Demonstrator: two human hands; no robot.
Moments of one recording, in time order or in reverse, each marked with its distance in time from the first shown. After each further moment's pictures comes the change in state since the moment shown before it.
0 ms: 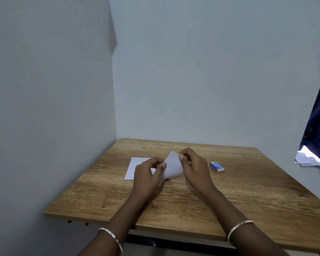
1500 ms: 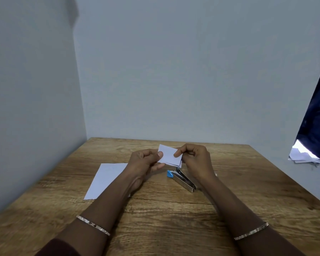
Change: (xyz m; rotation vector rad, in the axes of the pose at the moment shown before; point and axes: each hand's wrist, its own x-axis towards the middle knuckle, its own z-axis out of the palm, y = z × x) left_hand 0.105 -0.043 0.081 -0.821 -0.258 -0.662; right_hand 0.070 0.092 -0.004 0.270 0.062 0.302
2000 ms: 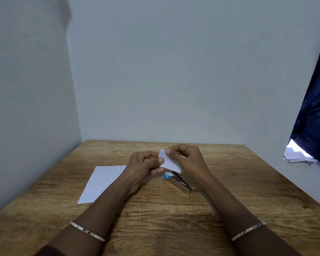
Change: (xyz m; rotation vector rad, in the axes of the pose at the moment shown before) left_hand -0.002 -0.004 0.003 0.110 -0.107 0.057; right_hand 0.000 -0.001 -0.003 0.118 -0.175 0.014
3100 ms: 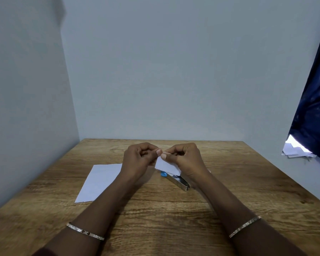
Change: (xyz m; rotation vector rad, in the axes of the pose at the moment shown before) left_hand -0.009 0.012 0.011 0.385 0.130 0.395; right_hand -0.003 -0.007 0.005 -0.018 0.044 0.029
